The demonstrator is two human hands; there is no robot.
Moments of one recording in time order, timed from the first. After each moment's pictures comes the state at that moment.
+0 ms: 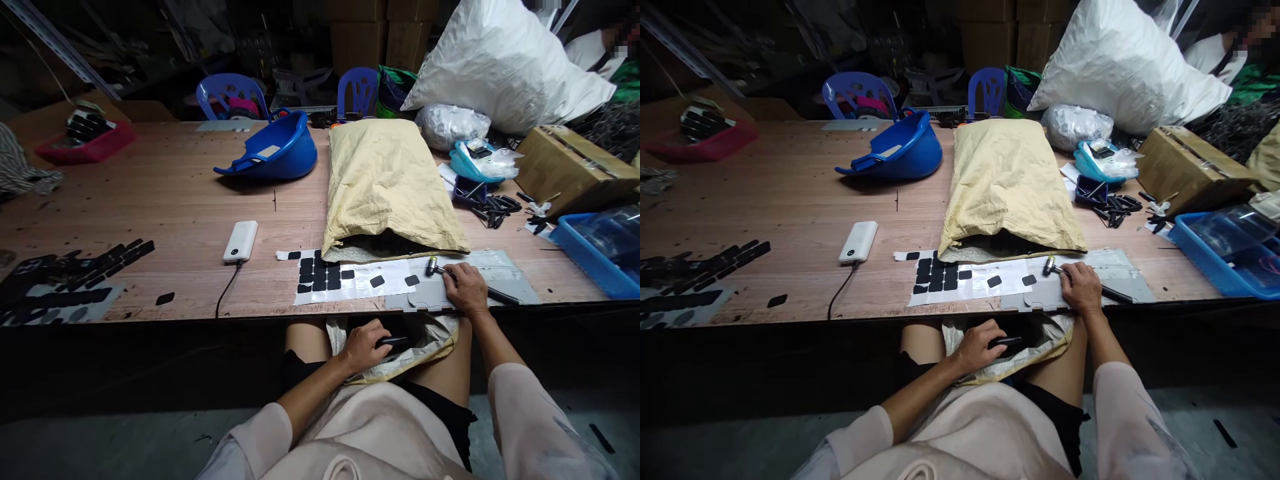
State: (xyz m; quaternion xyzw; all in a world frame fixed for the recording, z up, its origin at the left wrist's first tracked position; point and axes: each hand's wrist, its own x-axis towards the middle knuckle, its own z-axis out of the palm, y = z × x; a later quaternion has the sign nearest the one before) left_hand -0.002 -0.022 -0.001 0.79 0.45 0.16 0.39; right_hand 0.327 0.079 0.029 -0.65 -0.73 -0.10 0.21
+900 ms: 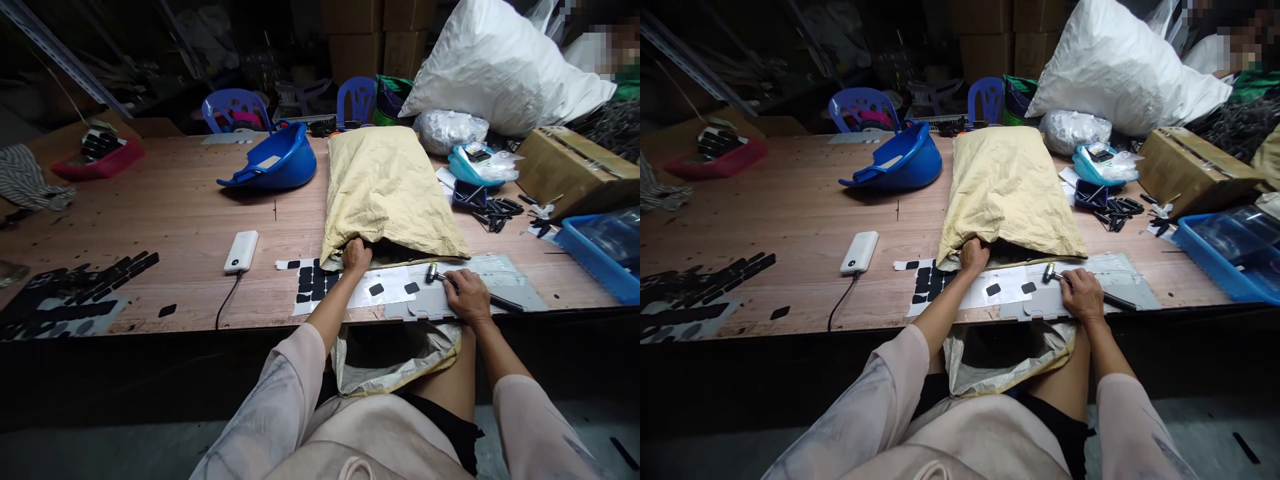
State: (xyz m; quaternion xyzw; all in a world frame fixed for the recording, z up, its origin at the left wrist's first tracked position) left_hand 0.023 0.190 0.078 0.60 0.75 0.20 0.19; right_hand 0.326 0.078 0.026 -0.63 -0.73 -0.10 0.23
